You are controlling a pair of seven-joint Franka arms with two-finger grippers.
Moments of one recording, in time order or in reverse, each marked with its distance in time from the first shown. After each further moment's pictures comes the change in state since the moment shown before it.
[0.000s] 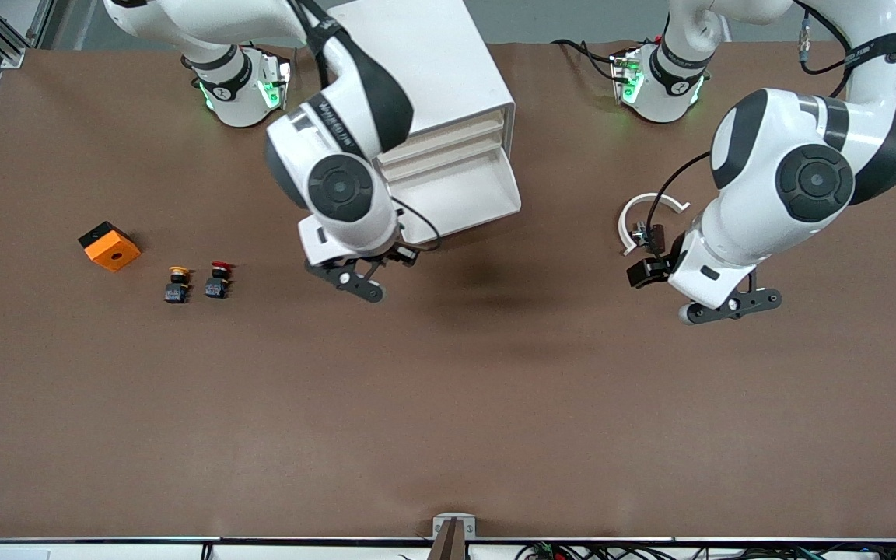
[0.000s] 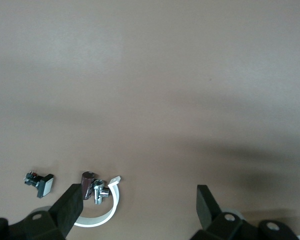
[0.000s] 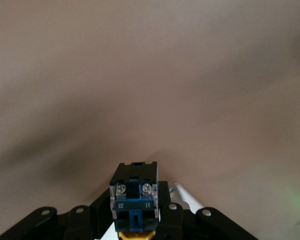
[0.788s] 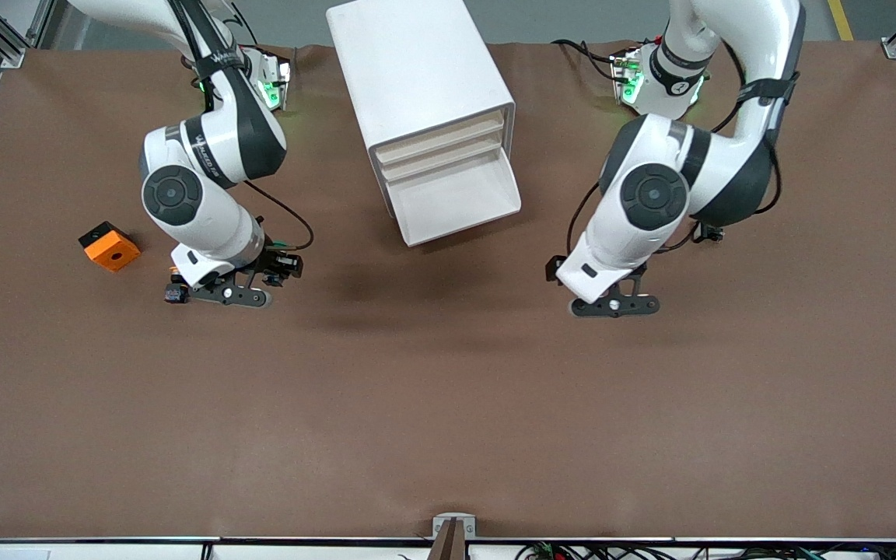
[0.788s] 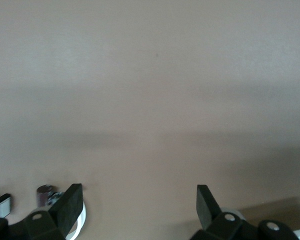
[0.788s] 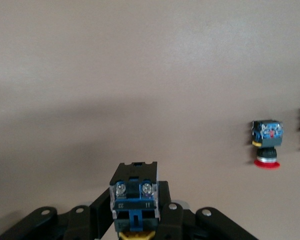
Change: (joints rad) left arm -0.153 0.127 -0.025 -0.011 0.000 0.117 -0.002; right arm -0.224 -0.333 -0.004 -0.740 -0.093 0.541 -0.506
